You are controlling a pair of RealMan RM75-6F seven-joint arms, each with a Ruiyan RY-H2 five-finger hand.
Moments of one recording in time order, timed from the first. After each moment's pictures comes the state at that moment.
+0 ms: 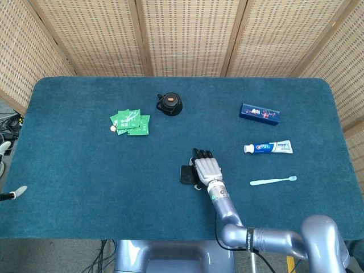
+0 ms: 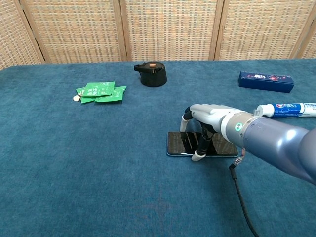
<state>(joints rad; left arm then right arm) -0.13 -0.88 -0.10 -1.82 1.35 1.39 -0.02 0.89 -1.82 0.25 -1.42 -0.57 1.00 -0.65</state>
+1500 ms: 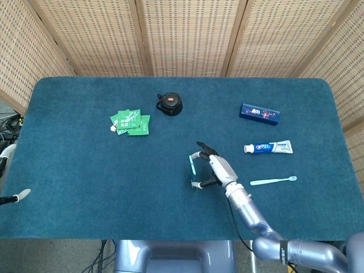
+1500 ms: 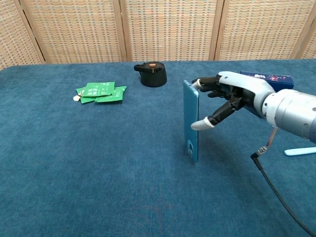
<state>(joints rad) -0.13 -0.88 -0.08 -1.83 1.39 1.40 -0.01 0.64 -1.59 0.25 -1.58 -1.11 0.94 0.25</state>
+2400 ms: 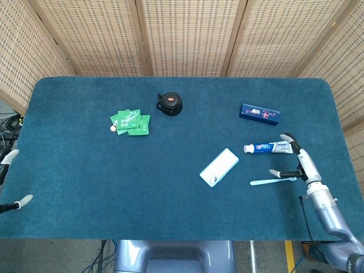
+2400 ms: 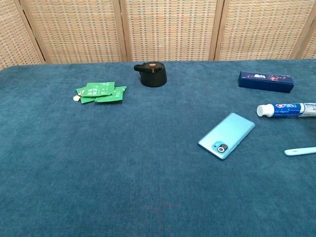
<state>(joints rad) -0.08 -0.88 -0.04 -1.86 1.49 1.49 -0.01 0.40 -1.29 0.17 -1.26 -1.41 1.02 0.90</state>
